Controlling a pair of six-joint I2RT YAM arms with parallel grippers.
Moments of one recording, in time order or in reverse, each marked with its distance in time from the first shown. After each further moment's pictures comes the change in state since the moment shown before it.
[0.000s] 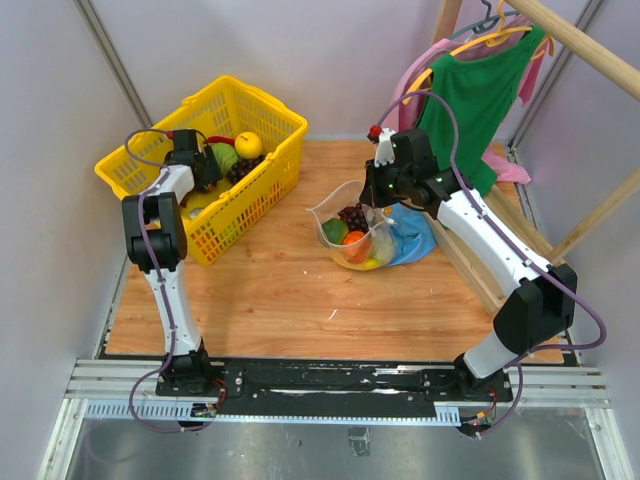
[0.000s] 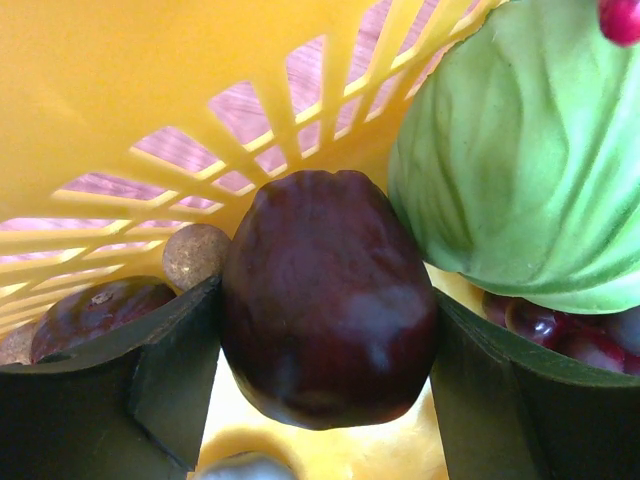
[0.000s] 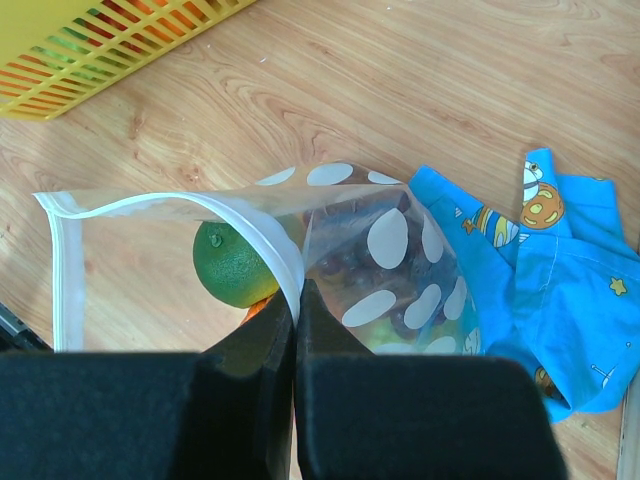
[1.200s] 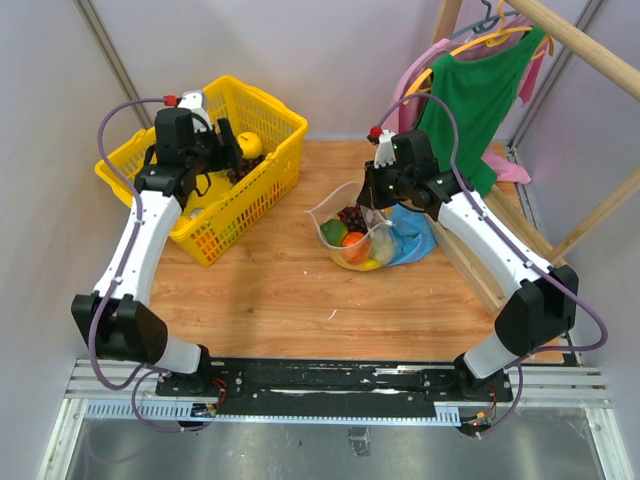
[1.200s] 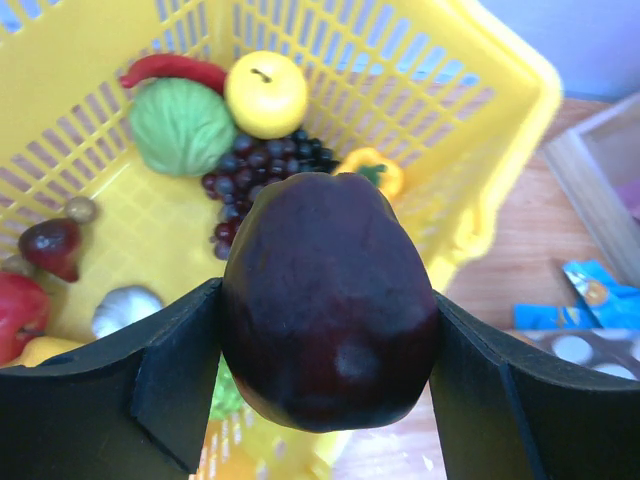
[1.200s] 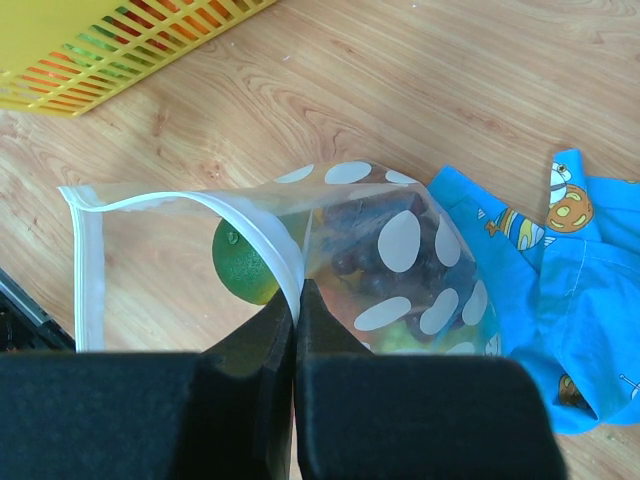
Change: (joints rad) left arm -0.193 -0.729 -0.211 -0.188 0.163 0.018; right arm 0.000 -0.008 -0.020 0.022 -0.044 0.021
